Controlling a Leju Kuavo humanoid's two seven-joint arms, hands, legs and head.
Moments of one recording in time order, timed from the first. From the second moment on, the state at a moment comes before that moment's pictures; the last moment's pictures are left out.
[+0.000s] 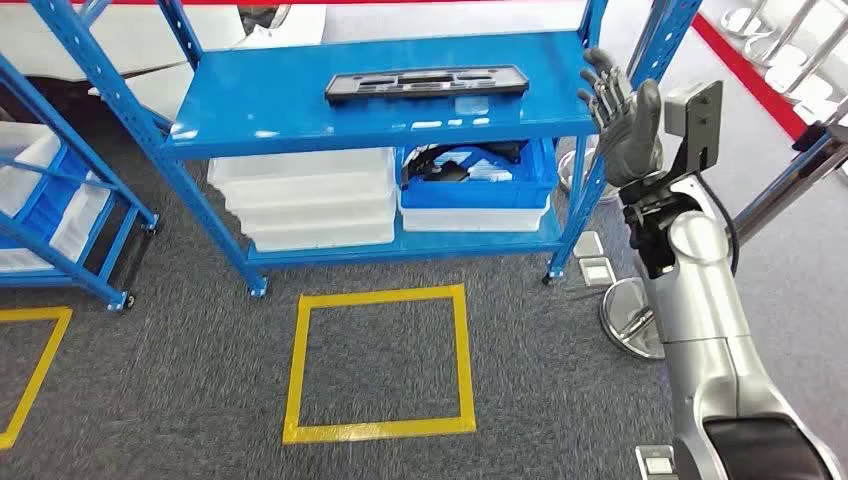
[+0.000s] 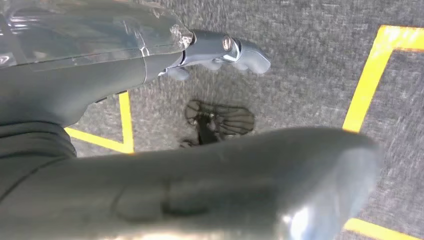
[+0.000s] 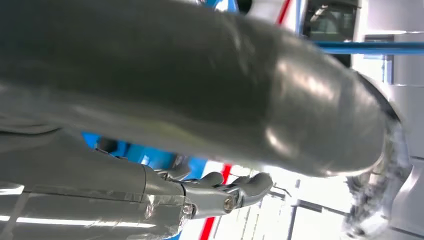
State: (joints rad) left arm -0.09 0.17 0.24 -0.20 0.20 -0.22 -0.06; right arm -0.68 -0.22 0.08 -1.14 -0.12 0.26 -0.21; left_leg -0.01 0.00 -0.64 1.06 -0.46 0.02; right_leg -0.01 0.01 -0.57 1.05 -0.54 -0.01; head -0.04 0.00
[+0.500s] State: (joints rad) left arm -0.09 0.16 0.24 -0.19 0.20 -0.22 -0.06; right arm -0.66 -0.23 0.07 -1.17 -0.13 0.26 -0.19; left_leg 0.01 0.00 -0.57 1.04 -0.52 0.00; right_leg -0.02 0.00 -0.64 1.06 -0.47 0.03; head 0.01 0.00
